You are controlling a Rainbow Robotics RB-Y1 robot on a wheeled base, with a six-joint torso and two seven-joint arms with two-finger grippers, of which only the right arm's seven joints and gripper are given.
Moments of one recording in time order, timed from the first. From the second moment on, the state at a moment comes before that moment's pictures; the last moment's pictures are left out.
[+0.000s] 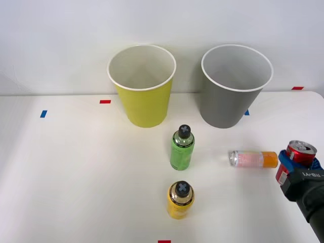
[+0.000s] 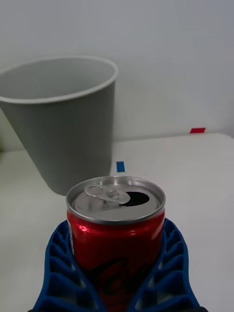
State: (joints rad) arm 0.70 -0.50 0.16 -2.59 0.44 0.50 0.73
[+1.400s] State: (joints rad) arm -0.04 -0.41 0.10 -2.15 0.39 0.18 0.74
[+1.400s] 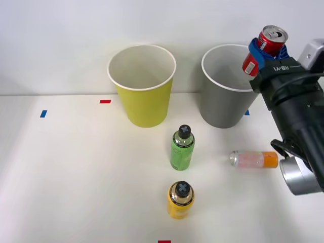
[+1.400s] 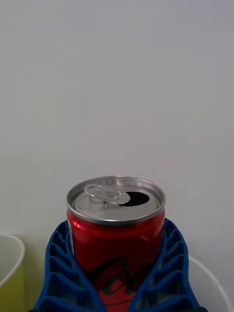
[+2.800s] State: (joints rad) arm -0.44 -0.58 0.24 -1.68 0.22 0.18 0.72
